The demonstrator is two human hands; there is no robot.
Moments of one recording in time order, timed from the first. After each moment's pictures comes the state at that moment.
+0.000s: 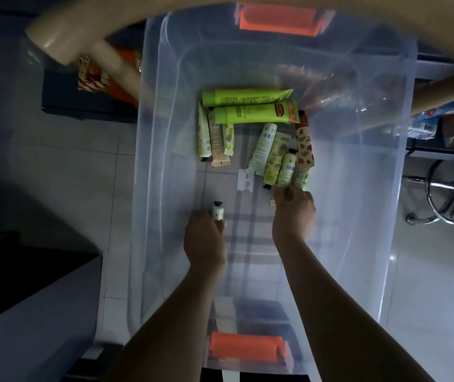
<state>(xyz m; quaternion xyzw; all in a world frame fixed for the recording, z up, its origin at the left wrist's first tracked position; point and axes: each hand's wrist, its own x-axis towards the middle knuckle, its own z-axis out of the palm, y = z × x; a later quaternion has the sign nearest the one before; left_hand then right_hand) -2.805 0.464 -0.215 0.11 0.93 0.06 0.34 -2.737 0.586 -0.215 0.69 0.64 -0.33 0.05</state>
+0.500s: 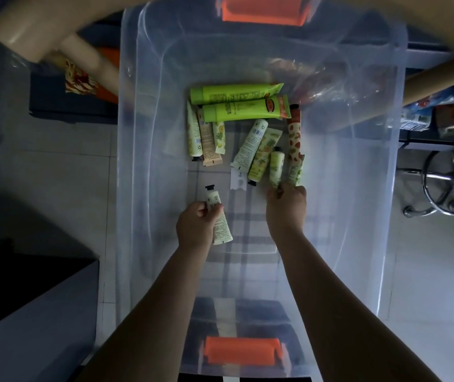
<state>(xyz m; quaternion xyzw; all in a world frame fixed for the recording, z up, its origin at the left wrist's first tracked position) -2.826 0.472 -0.221 -0.04 0.85 0.32 0.42 -2.742 0.591 -0.216 0.67 0.63 -0.38 0.08</state>
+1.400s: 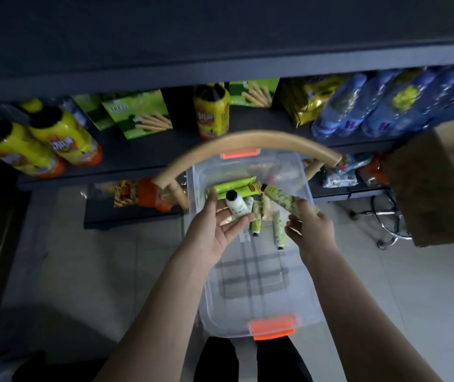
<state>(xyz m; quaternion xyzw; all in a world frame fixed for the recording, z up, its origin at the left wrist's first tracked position) -2.888 0.491 0.038 -0.14 0.48 0.63 0.59 -2.746 0.573 0.021 0.64 0.28 -0.65 -0.30</state>
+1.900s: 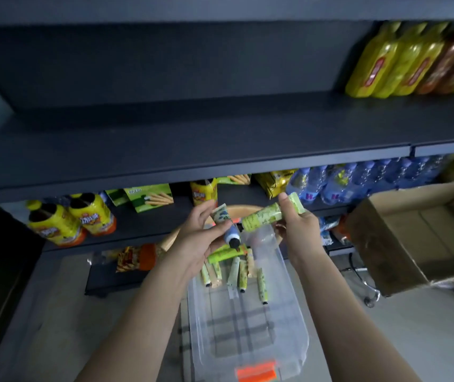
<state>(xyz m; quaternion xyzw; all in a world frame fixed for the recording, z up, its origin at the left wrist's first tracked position) -2.891 0.498 0.188 0.16 0.58 0.62 0.51 -2.747 0.597 0.174 0.55 0.45 -0.60 -0.36</state>
